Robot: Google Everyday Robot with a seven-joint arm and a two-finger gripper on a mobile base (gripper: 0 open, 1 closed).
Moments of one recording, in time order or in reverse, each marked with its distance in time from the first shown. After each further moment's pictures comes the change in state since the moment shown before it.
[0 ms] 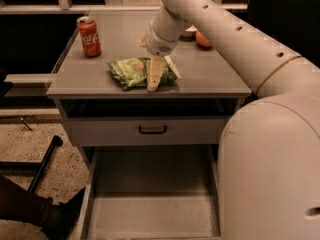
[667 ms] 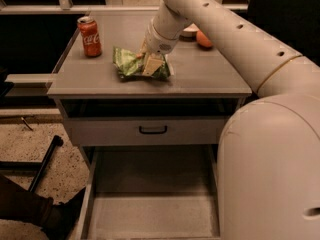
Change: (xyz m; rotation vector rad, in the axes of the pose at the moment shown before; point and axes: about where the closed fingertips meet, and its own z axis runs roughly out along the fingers) arm -0.002 -0.002 -0.005 0.000 0.000 0.000
